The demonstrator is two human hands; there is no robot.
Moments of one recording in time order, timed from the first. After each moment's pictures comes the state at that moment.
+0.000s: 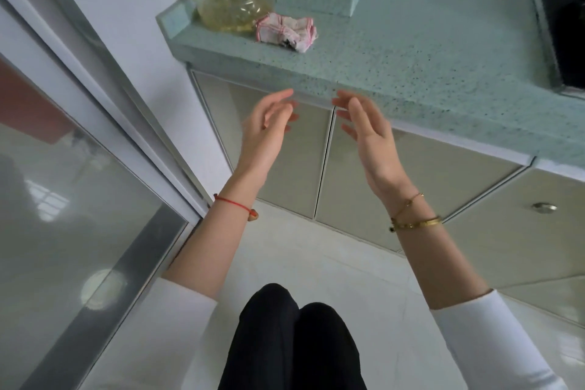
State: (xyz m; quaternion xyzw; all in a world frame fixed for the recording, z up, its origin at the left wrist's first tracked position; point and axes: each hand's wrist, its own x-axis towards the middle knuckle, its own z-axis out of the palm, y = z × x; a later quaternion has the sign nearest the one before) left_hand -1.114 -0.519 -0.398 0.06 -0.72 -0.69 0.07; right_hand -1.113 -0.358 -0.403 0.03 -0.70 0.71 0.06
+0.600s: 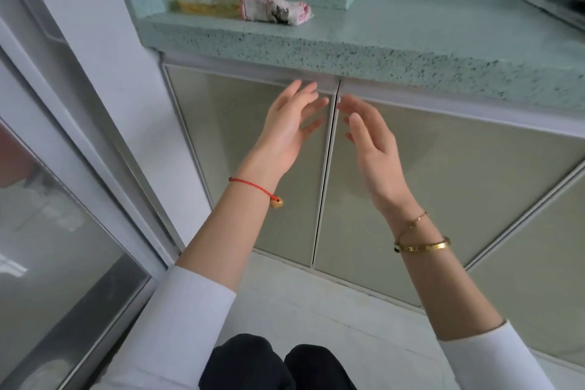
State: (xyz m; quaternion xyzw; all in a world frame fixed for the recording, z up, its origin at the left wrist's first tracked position) left_hand -1.186 -0.489 -0.499 -0.02 -0.53 -0.85 -0.02; right_hand -1.145 -0.356 -0.529 0.12 -0.73 0.64 0.20
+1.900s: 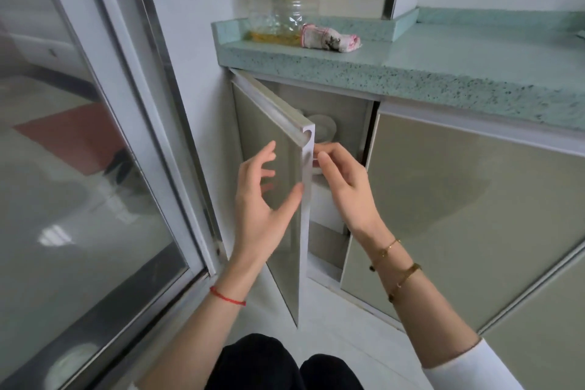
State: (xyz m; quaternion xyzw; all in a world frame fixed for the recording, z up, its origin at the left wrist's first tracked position) left_hand -1.054 -0.556 -0.579 -0.02 -0.77 -0.53 0.35; right_hand -1.104 -0.418 -0.550 0.24 -0.71 0.65 0.12
